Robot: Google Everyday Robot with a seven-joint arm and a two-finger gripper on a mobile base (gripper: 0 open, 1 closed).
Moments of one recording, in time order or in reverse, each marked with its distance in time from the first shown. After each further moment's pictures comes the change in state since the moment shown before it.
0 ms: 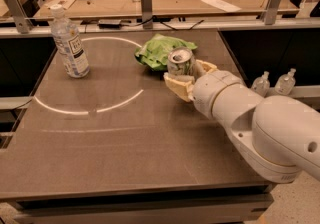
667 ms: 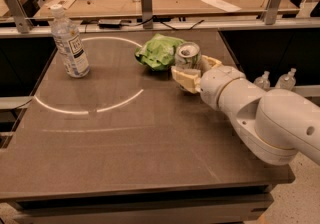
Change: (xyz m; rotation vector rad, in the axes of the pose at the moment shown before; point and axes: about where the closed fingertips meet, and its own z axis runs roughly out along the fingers) arm 0.012 -0.031 0.027 -0.012 -0.055 0.044
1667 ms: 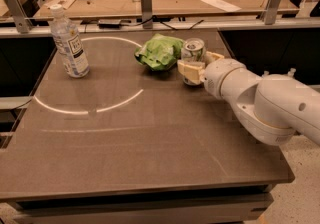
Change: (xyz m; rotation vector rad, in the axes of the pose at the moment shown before) arm 0.016 -0.036 0.028 0.025 0.049 0.055
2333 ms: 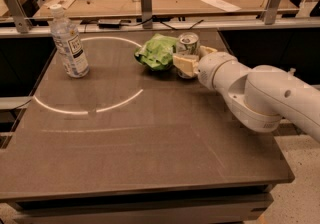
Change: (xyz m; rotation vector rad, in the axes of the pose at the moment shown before) arm -0.004 -0.005 0.032 -0.012 -0.013 0.023
